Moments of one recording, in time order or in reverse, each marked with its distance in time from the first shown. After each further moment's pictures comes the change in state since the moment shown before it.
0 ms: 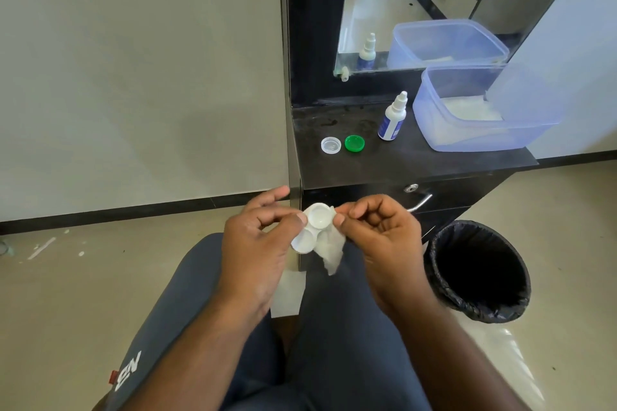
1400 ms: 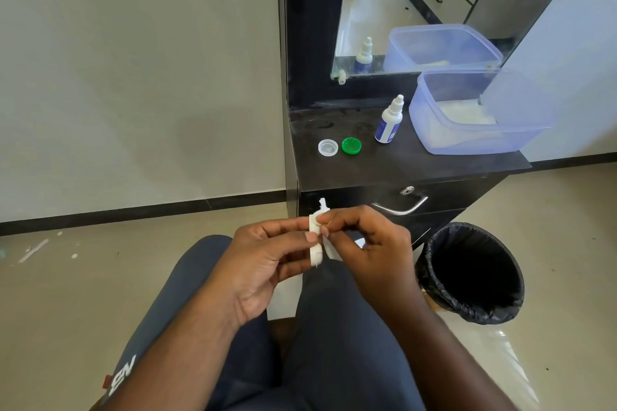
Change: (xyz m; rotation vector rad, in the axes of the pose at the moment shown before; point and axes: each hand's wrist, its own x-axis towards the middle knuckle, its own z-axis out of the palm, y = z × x) left_hand 0.002 0.005 -0.008 -0.279 -0.302 -0.478; right_hand -0.001 0.010 -0.007 -0.592 -0.122 -0.543
